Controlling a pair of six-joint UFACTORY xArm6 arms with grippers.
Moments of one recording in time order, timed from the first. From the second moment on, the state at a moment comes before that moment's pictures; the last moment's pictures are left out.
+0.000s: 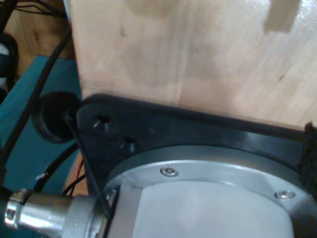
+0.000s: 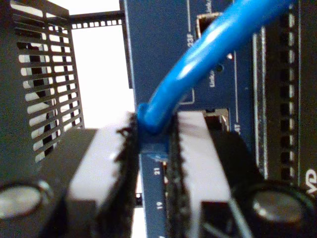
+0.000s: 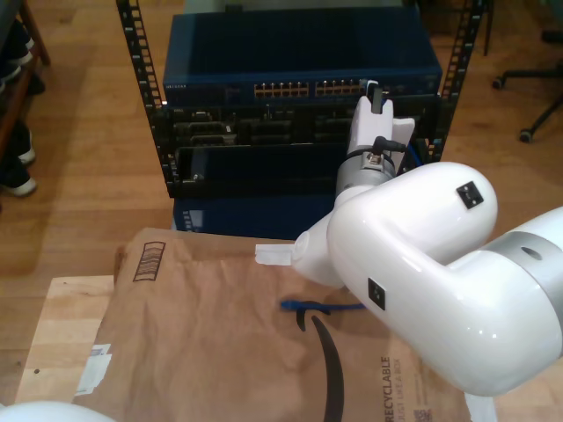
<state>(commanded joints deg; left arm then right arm) 92.7 -29.7 -6.1 7.9 64.3 -11.0 28.3 39.3 -69.9 42.8 -68.0 74.4</state>
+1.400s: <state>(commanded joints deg) 92.7 -29.7 -6.1 7.9 64.3 -10.9 28.5 39.5 -70.7 42.6 -67.5 74.4</state>
